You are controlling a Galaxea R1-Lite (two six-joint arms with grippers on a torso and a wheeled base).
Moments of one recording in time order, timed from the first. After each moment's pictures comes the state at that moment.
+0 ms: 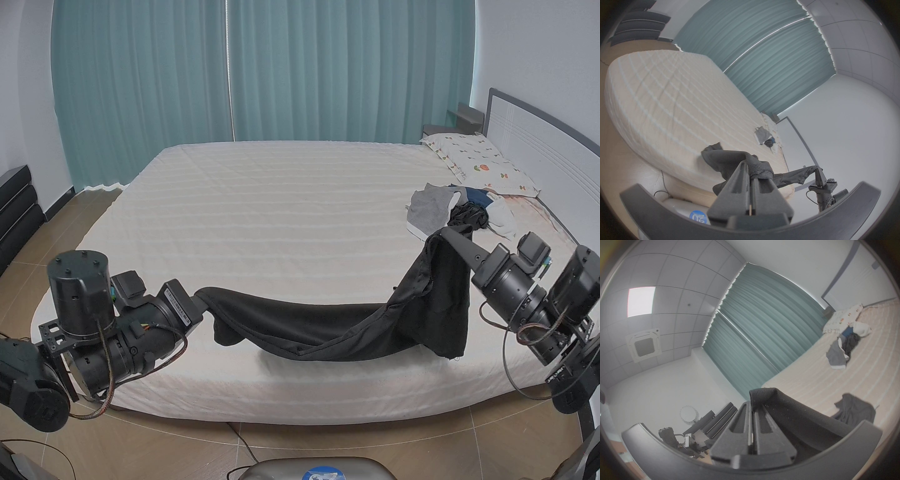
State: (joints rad) left arm -0.54 1.55 -0.47 -0.82 0.04 -0.93; right arm 0.48 1.69 -0.36 -1.55 0.02 0.70
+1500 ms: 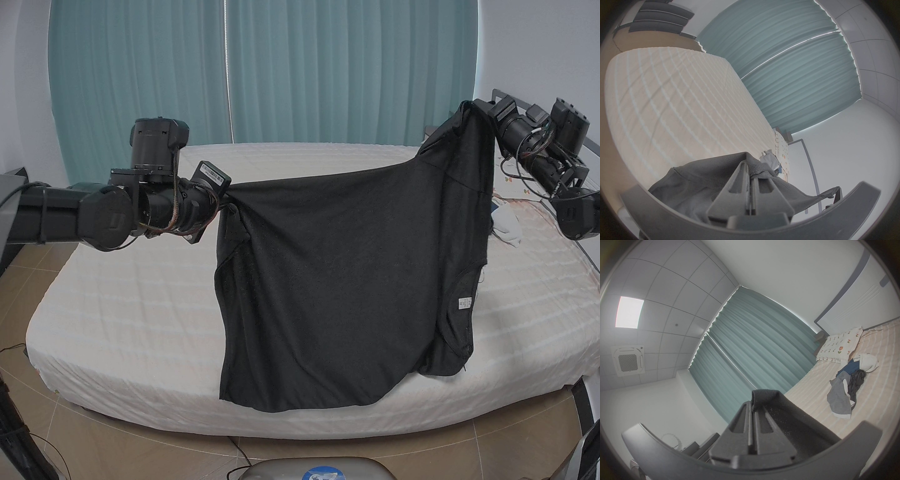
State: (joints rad) left arm -0.36 1.93 -1.45 -0.13 0.03 -1.09; right arm 0.13 1.85 -1.35 -0.83 0.10 0.80
